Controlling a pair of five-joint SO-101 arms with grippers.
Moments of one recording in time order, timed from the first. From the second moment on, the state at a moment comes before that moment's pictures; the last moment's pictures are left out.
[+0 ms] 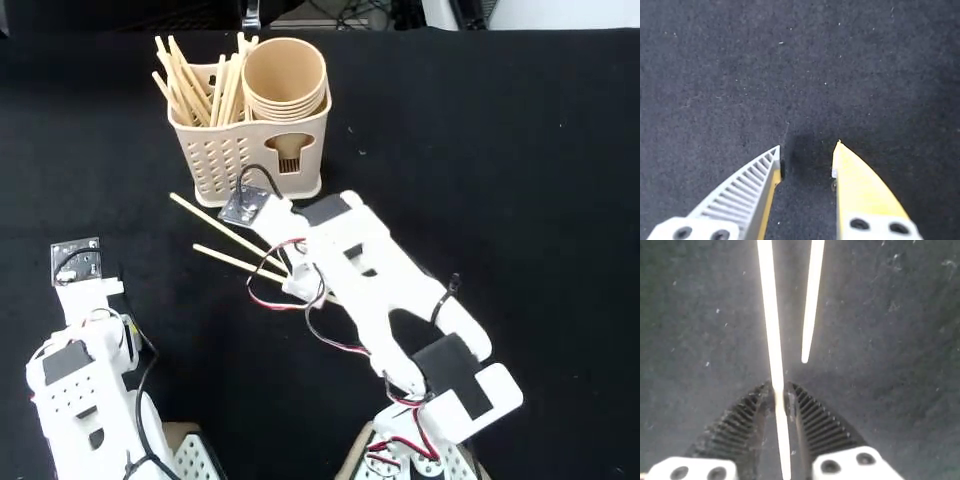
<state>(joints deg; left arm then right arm) -35.3 -65.9 85.3 53.9 -18.8 -28.5 1.2 28.5 65.9 33.6</state>
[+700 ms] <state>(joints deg) -35.3 -65.9 85.3 53.9 -18.8 -32.7 10.0 18.5 60.9 21.6</state>
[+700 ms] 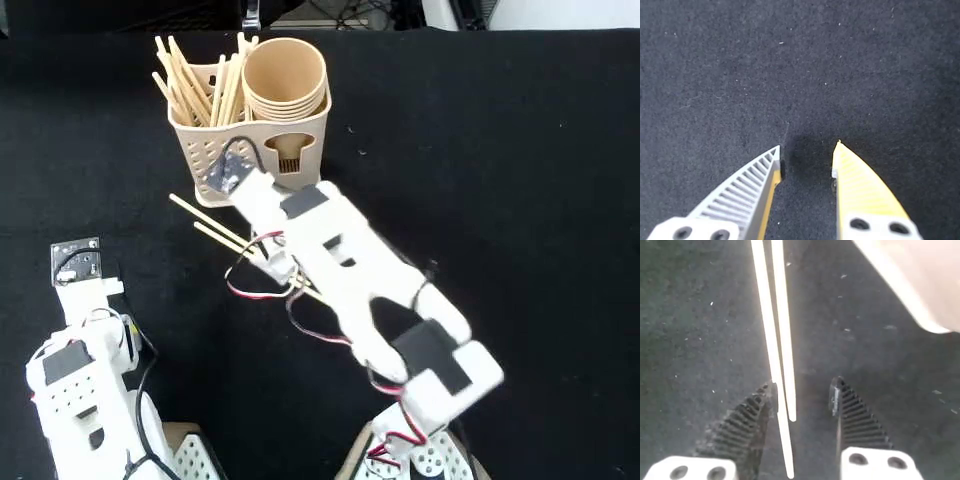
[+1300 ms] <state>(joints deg) -35.3 -65.9 85.3 53.9 -18.8 -35.4 25.2 7.8 61.1 21.7</state>
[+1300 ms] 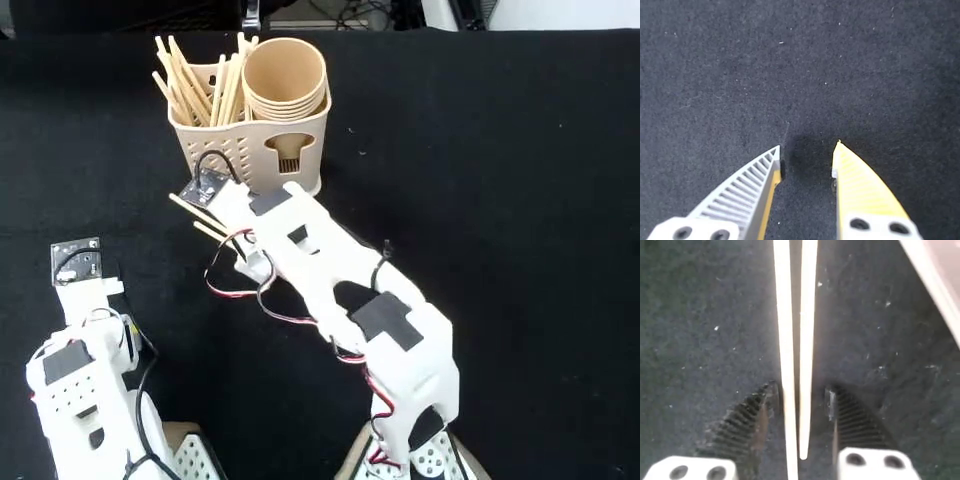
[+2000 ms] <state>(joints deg) -35.3 -65.9 85.3 53.9 -18.8 -35.8 12.2 14.2 62.8 23.5</state>
